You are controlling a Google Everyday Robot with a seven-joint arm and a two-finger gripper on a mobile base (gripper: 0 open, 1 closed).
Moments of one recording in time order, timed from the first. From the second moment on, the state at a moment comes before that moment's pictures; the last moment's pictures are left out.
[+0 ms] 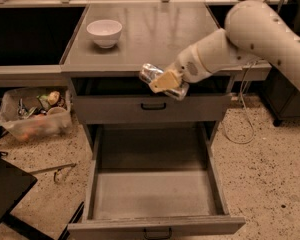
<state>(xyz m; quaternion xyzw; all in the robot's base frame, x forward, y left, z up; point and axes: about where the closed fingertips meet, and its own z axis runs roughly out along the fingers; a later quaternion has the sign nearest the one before) 0.621 -0.042 0.860 -0.44 0.80 0.24 0.33</state>
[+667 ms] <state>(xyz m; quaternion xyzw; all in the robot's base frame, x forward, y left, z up) 0.599 -0.056 0.870 -0.44 0.79 0.27 0.33</state>
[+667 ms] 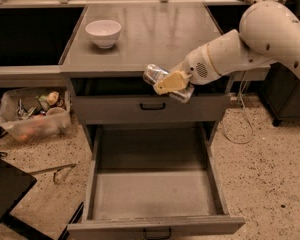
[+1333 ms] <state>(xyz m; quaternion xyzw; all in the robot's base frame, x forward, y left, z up) 0.590 -0.047 0.802 -0.42 0.80 0.28 0.32</state>
